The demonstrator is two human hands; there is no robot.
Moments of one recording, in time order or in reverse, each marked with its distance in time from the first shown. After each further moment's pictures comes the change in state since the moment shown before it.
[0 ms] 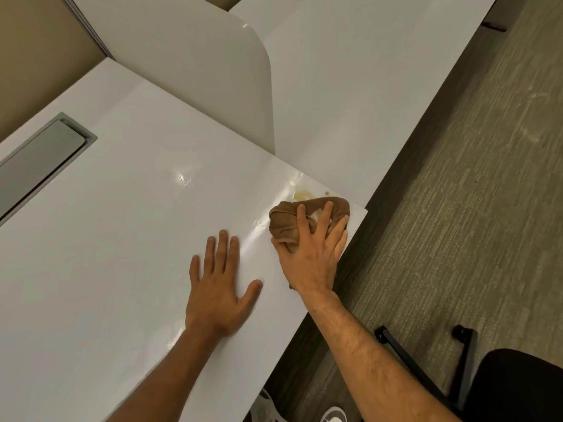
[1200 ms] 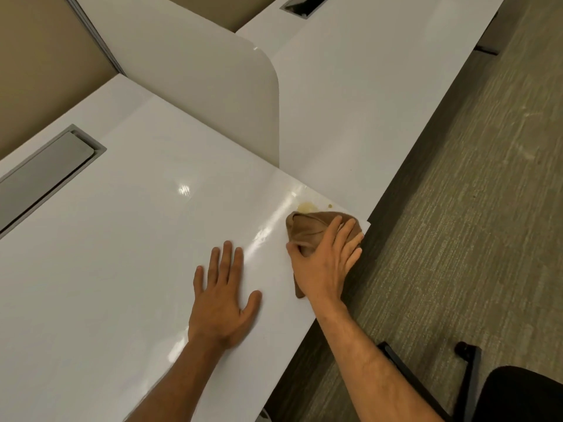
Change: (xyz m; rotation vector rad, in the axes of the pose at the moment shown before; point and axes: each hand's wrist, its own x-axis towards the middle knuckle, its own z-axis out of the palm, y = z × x) left_hand 0.001 -0.001 0.000 -0.048 -0.004 0.003; right_hand 0.007 0.001 -0.013 0.195 -0.035 0.215
